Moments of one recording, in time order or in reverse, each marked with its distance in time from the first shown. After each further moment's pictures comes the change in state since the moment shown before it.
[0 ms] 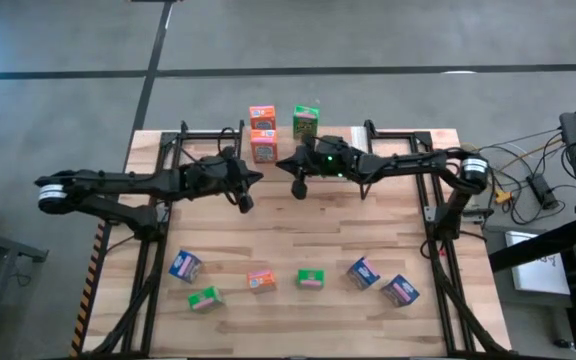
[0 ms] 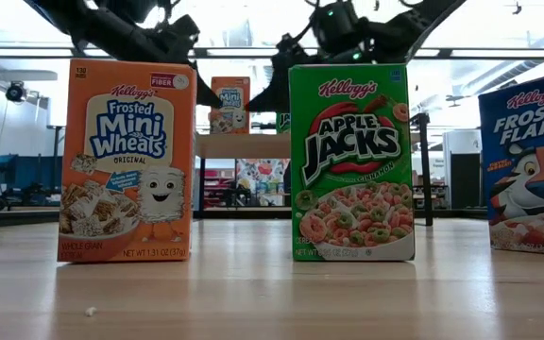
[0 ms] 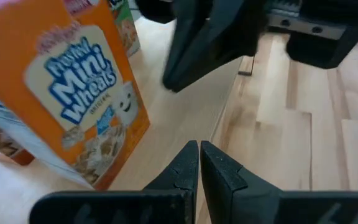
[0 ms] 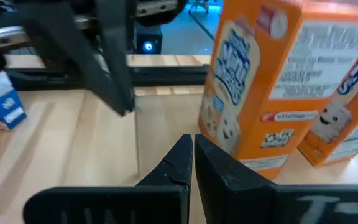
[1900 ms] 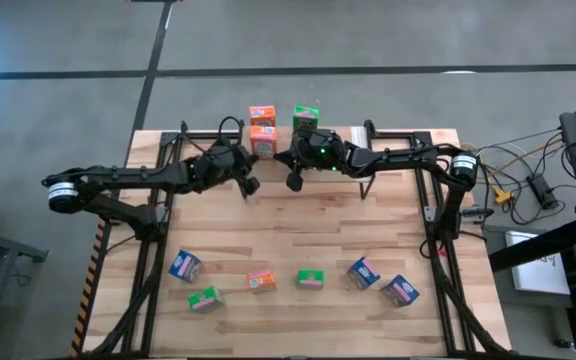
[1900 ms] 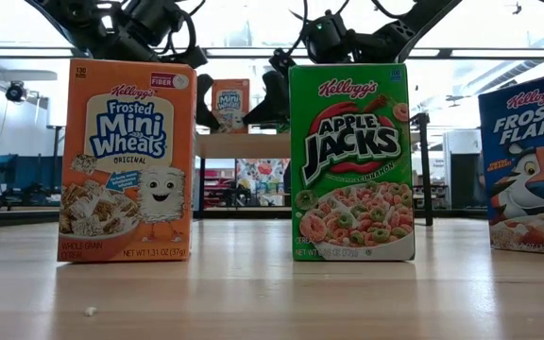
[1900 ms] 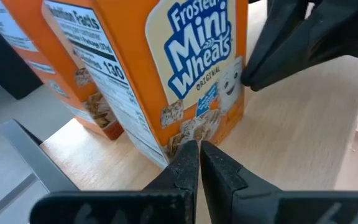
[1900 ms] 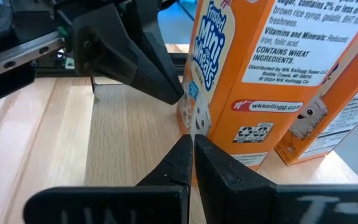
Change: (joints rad) left arm 0.123 0.093 0.003 0.061 -0.151 -0.021; right arm -0.047 0.065 0.065 -0.033 0.010 -0.049
